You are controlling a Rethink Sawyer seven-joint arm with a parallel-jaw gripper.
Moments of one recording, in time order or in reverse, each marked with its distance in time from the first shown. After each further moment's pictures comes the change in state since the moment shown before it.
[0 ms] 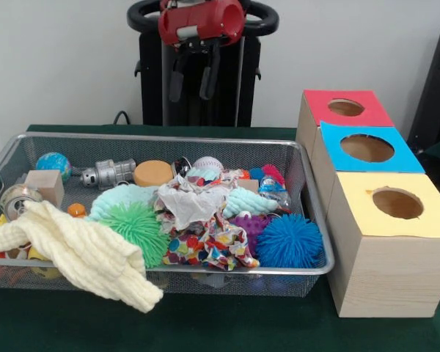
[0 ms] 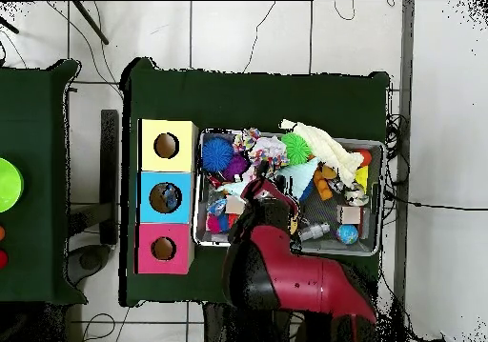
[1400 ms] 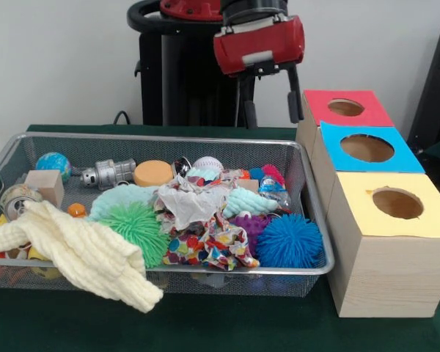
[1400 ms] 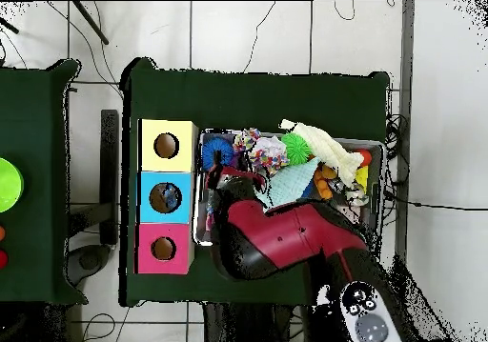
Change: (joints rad) arm -0.264 -0.025 0.545 -0.037 -0.384 0.243 0.000
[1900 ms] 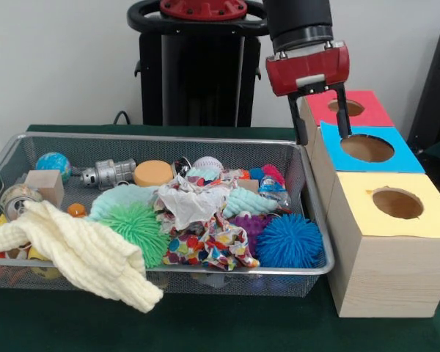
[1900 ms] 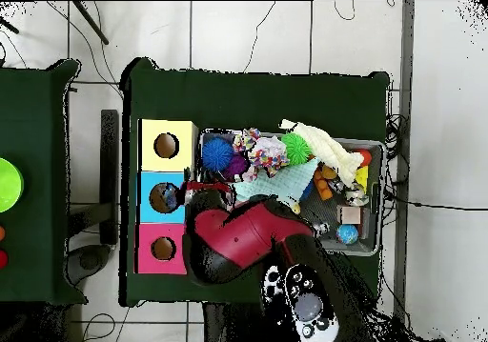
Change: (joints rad) arm 0.139 0.067 -0.035 -0.011 -0.091 0.000 0.000
